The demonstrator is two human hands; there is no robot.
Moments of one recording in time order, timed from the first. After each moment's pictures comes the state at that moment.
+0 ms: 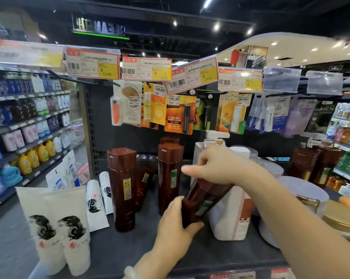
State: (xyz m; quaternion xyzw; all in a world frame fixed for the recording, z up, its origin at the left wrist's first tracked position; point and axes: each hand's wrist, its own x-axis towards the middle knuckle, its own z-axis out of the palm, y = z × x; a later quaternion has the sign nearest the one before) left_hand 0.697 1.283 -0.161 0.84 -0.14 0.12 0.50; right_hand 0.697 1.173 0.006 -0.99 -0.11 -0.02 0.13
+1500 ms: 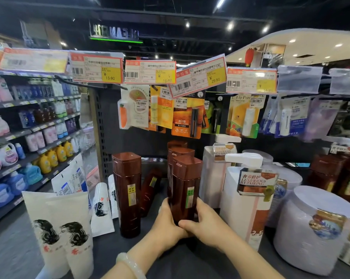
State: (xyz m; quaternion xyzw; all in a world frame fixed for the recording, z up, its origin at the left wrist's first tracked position) left_hand 0.744 1.308 -0.175 0.78 -0.10 -0.05 0.62; right_hand 0.724 1.181 -0.134 -0.88 -0.10 0.04 0.46
